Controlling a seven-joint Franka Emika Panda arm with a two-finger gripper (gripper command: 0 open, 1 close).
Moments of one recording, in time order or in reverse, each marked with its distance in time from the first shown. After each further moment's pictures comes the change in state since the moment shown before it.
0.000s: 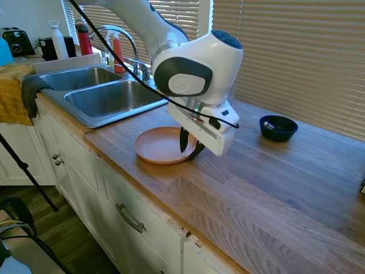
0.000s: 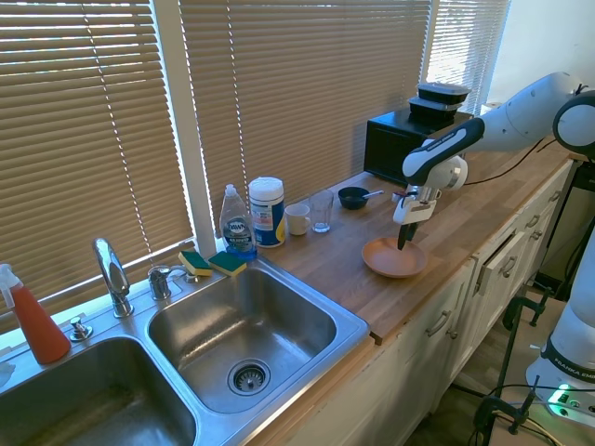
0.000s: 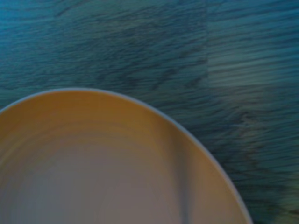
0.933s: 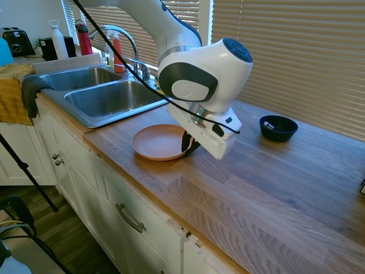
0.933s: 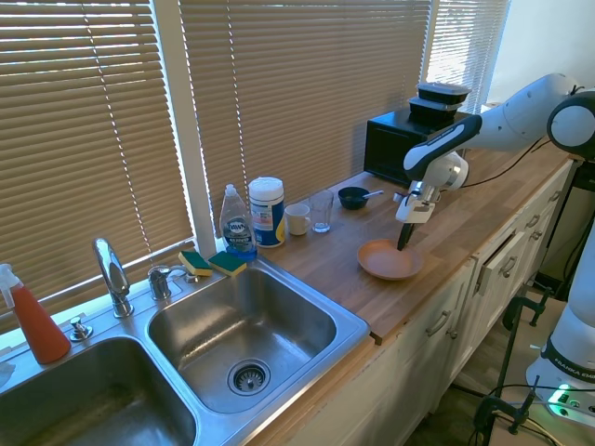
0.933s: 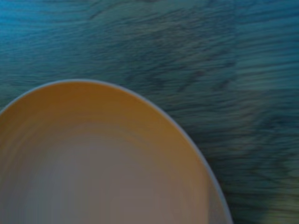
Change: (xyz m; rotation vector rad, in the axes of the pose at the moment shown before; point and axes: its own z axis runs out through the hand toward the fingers) arm 0.007 0.004 0.006 0.102 -0.104 -0.056
